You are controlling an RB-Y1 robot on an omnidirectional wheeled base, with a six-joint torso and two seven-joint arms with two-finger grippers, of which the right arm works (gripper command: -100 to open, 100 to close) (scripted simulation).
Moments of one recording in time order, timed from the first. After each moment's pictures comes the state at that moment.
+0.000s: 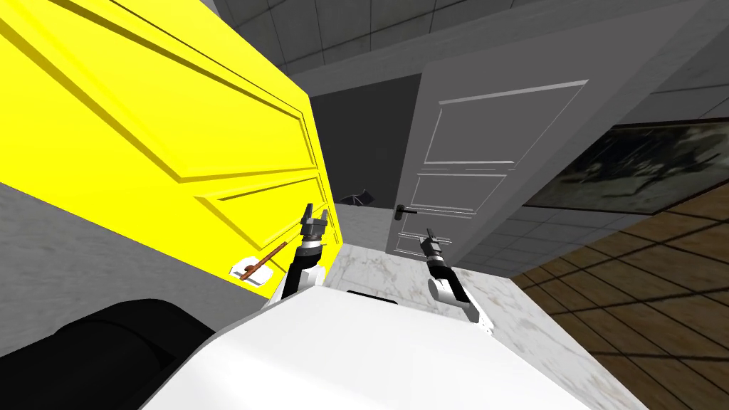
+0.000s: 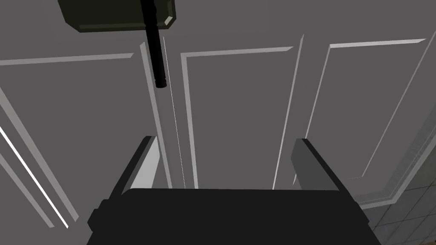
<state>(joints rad) 0.15 -0.25 0.01 -1.53 -0.24 -0.35 -0.05</state>
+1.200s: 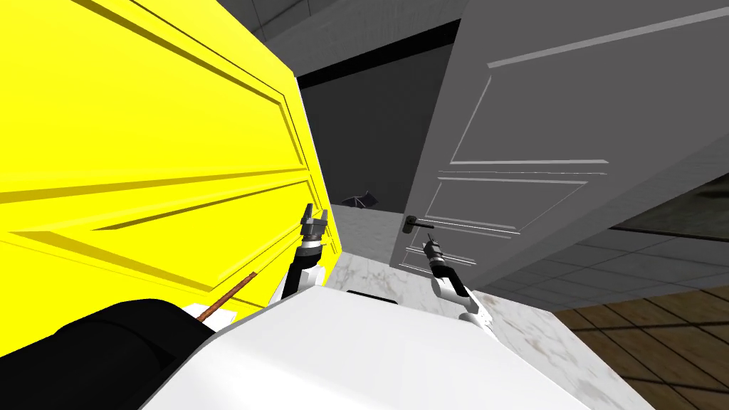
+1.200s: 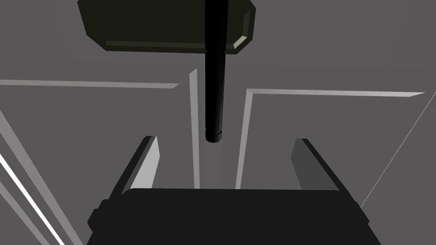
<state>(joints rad) 0.05 -0.31 0.00 -1.29 -0.31 -0.32 -0.02</state>
